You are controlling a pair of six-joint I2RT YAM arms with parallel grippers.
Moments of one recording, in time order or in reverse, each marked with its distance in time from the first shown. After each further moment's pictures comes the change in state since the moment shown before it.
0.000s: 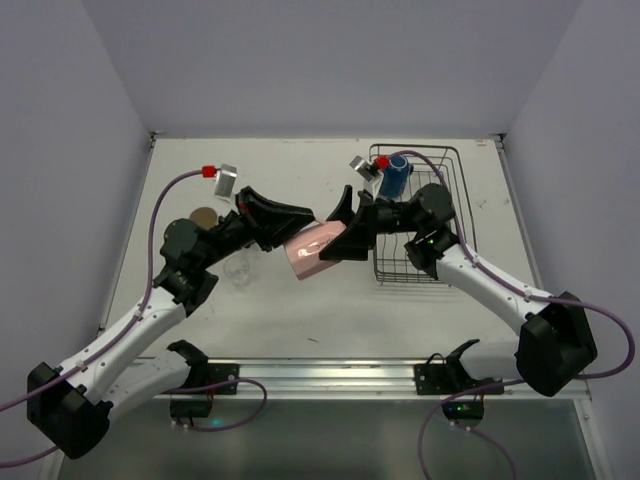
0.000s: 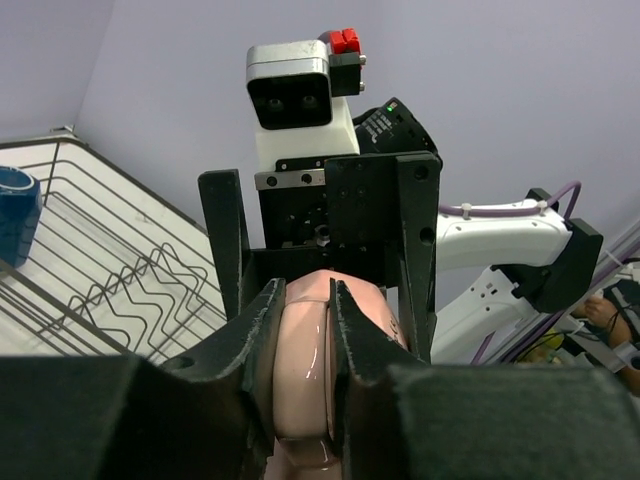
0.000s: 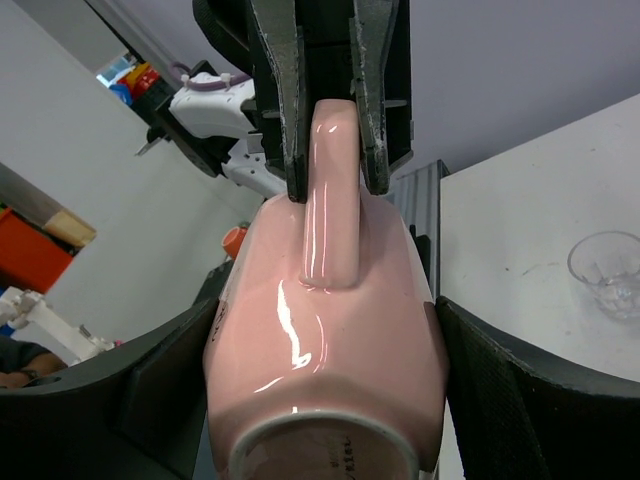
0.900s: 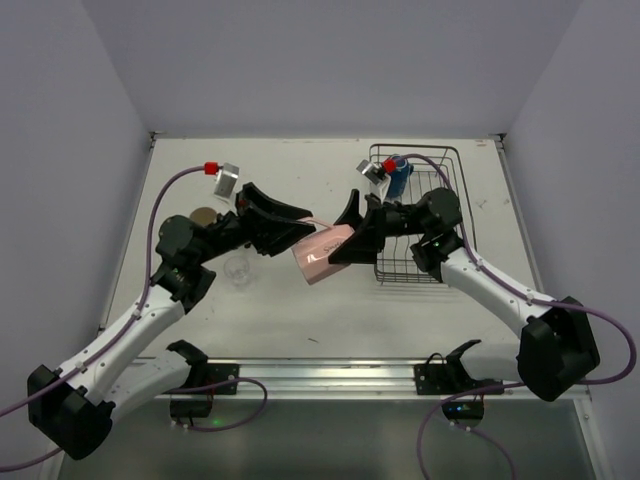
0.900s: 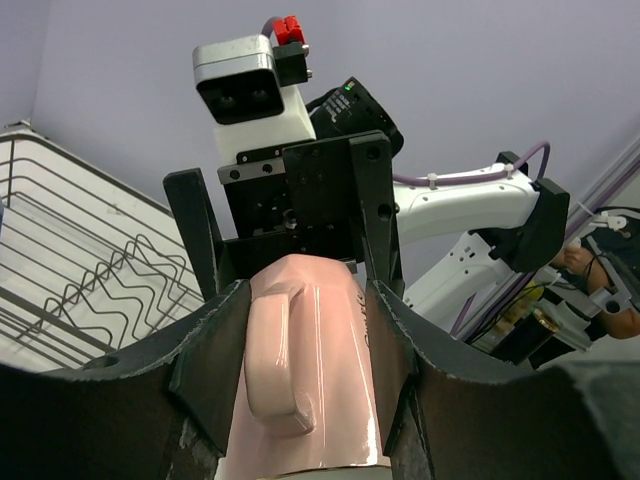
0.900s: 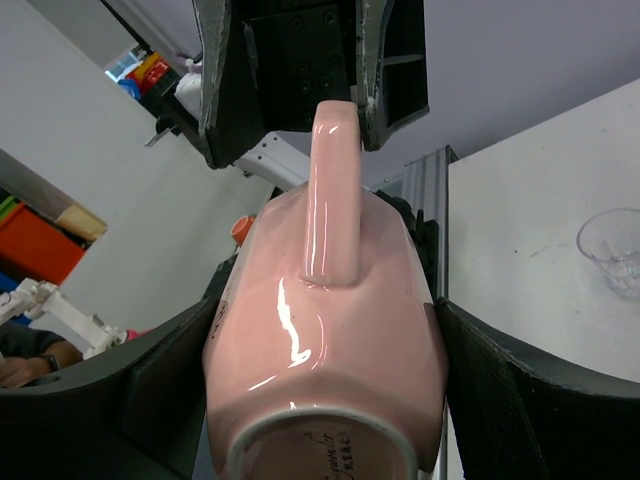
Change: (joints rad) left arm 0.038 0.003 0.031 0.002 0.153 -0.003; right arm -0.047 -0.026 -0.053 0.058 -0.069 0.044
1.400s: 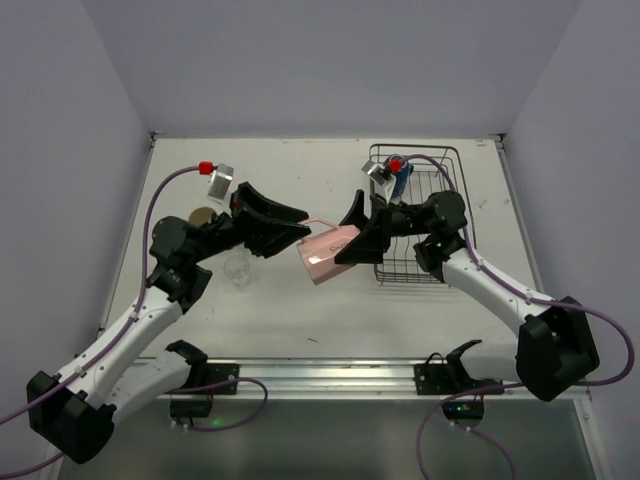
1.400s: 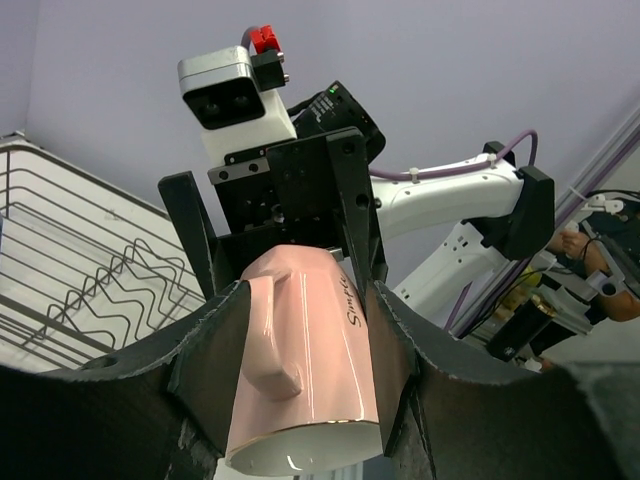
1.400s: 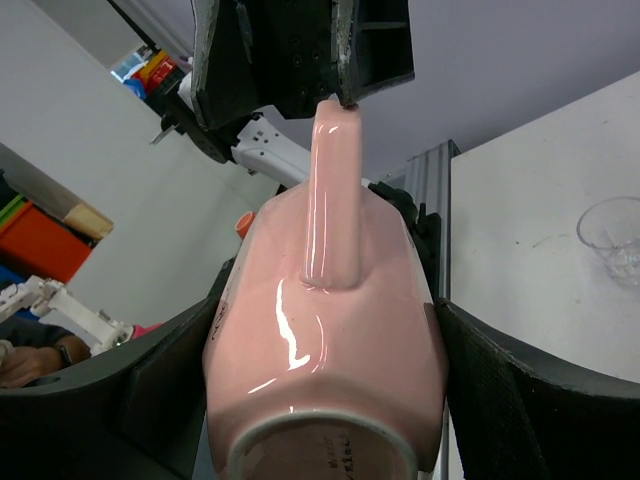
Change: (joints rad) left arm 0.032 -0.017 0.000 0.016 0.059 -0.004; right arm -0.037 0.002 -0.026 0.080 -0.035 0.060
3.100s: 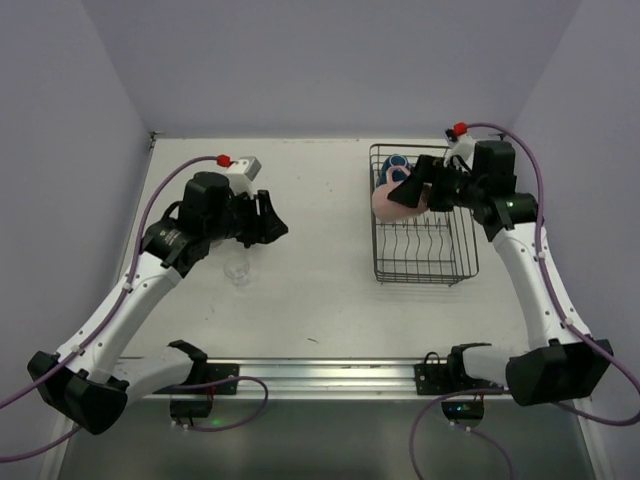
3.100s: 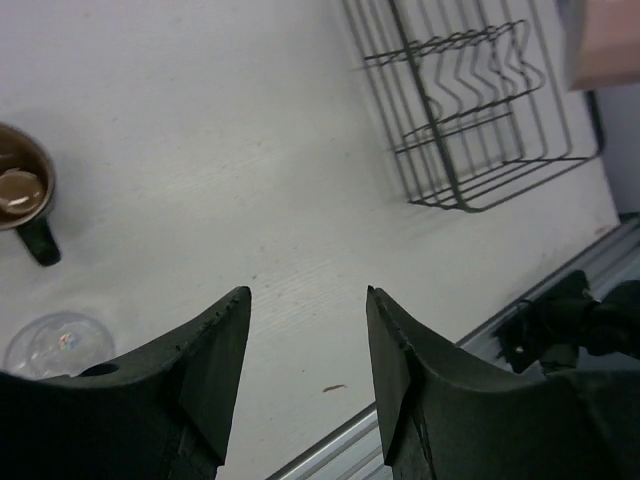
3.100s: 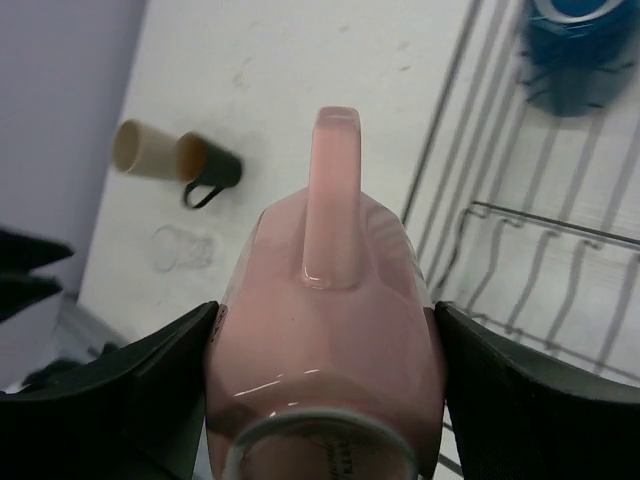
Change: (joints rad) left arm 0.030 0.177 0.381 -1.250 -0.564 0.375; right arm -0.379 -0.006 0.554 -1.569 0.817 -0.720
